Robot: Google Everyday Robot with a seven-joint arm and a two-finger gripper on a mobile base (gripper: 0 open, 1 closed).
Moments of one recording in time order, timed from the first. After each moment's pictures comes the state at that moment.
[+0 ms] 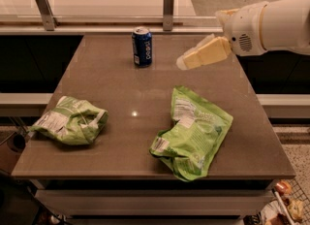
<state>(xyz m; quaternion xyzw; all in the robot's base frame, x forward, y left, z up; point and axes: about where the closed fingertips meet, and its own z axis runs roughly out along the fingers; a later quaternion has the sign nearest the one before) 0.576 -0.110 0.994 -0.42 0.73 0.15 0.51</state>
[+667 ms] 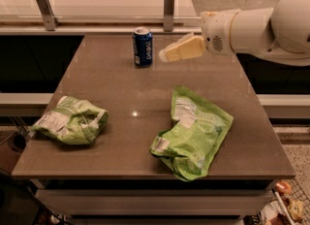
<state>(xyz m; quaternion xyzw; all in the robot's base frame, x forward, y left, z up) 0.629 -0.073 0.979 -0.39 0.72 0.17 0.55</state>
